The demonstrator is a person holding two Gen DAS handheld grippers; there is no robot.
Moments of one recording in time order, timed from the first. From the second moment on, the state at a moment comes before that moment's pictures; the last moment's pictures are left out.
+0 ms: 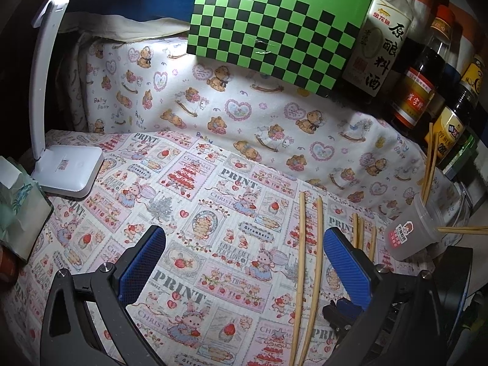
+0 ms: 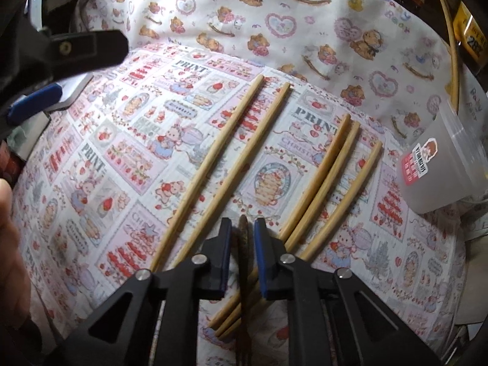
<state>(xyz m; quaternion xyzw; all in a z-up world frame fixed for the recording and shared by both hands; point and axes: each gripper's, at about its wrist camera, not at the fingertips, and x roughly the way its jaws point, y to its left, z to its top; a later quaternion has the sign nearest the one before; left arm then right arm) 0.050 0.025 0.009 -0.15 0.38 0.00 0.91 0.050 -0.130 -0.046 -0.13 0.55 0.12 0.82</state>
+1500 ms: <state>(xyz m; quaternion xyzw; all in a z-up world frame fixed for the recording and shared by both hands) 0.067 -0.056 -0.046 -0.04 0.53 -0.13 0.84 -0.021 -0.265 0.146 0.02 0.29 0.00 0.96</state>
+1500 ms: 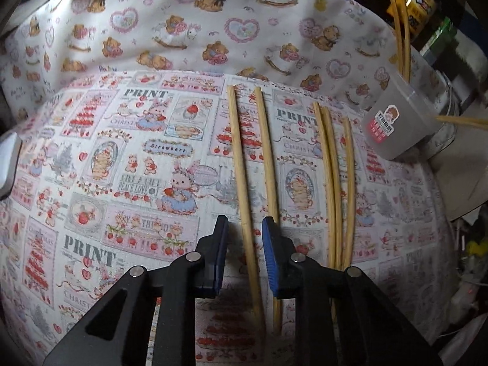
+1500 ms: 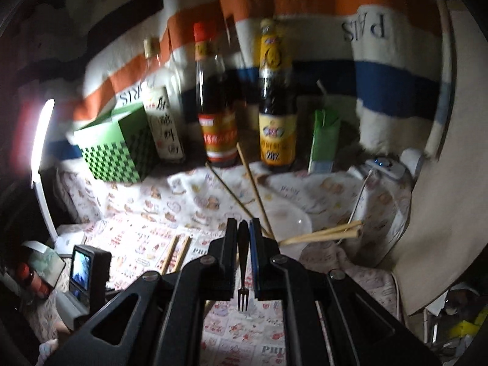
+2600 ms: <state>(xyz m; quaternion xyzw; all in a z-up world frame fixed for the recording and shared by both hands) 0.015 -0.013 0.069 -0.13 0.22 -0.17 0.95 0.009 -0.302 0.150 0.05 0.15 -0.04 0.99</state>
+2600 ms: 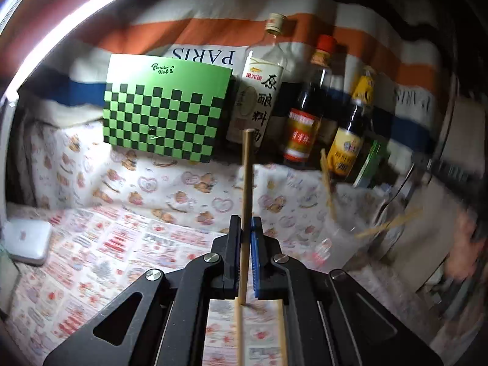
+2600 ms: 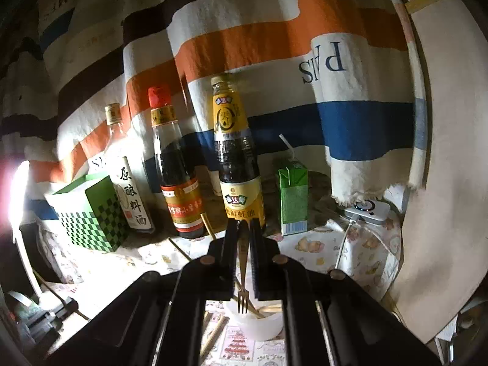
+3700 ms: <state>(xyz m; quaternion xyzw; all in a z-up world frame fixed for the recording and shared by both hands) 0.085 -0.150 0.100 -0.18 0.16 -0.25 0.94 0.085 -0.332 0.076 0.07 0.29 0.02 0.95</state>
